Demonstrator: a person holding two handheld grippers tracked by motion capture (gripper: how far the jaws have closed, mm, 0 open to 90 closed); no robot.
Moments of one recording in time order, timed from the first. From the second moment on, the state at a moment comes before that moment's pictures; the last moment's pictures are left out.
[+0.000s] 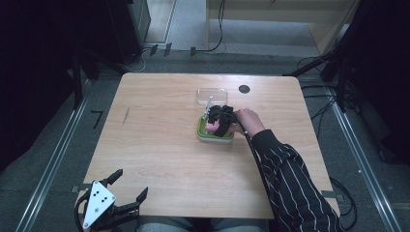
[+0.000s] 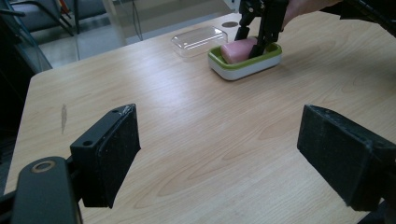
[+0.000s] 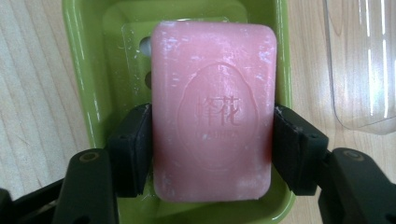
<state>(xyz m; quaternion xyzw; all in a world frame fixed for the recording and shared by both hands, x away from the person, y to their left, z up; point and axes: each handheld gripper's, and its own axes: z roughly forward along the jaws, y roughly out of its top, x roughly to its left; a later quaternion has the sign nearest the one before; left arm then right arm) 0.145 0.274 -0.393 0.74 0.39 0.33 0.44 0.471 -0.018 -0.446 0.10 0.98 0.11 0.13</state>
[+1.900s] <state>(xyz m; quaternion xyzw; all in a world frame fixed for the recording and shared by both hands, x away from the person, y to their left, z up) 0.161 0.264 -0.393 0.75 0.37 0.31 0.45 0.429 -0.068 -0.405 0.24 0.96 0.07 0.11</state>
